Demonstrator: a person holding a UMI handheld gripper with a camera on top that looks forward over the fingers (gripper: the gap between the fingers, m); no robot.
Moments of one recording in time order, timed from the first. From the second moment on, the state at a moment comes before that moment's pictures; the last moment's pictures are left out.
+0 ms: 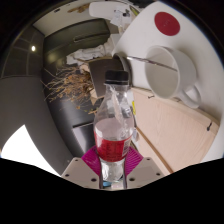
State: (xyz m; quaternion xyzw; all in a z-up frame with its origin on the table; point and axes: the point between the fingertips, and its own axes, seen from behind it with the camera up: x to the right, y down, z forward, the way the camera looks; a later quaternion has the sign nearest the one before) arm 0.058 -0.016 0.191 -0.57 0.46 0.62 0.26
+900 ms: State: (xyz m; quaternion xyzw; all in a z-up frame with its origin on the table) arm 0.359 0.015 0.129 -0.83 0.02 -0.02 0.56
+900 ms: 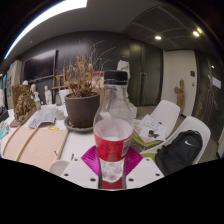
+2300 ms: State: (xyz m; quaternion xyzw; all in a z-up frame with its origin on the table) arm 0.238 -0.169 0.169 -0.89 0.07 -0.05 0.45
